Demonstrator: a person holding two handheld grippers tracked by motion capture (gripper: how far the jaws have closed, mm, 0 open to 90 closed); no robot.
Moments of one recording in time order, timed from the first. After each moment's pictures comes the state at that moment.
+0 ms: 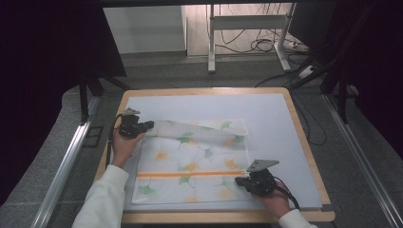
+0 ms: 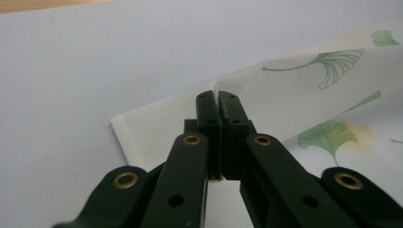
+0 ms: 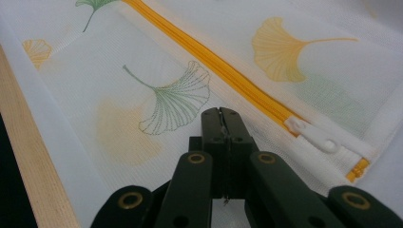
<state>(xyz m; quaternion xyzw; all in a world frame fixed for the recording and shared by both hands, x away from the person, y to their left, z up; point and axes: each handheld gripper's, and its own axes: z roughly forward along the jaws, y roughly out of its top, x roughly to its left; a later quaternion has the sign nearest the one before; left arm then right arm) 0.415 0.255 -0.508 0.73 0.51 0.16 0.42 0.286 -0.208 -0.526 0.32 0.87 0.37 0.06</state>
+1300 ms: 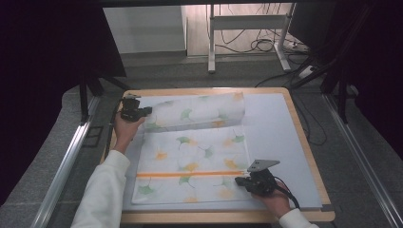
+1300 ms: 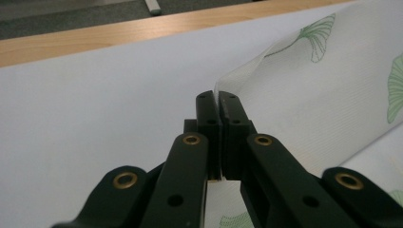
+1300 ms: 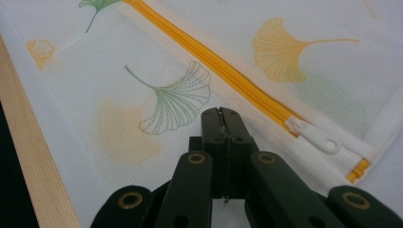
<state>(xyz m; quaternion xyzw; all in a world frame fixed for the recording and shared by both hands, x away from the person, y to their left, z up) 0.472 0.265 -0.494 0.72 0.54 0.19 0.40 0.287 -0.210 -0.527 0.31 0.87 0.37 0.06</state>
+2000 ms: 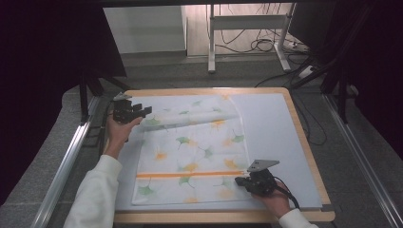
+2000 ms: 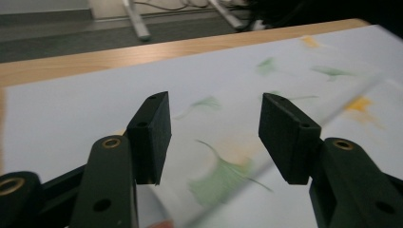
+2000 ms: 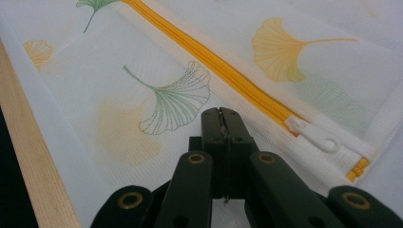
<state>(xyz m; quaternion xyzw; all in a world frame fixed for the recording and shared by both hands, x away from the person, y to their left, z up) 0.438 0.275 -0.476 0.70 0.51 0.18 0.46 0.286 -0.209 -0.527 0.32 0.87 0.37 0.06</state>
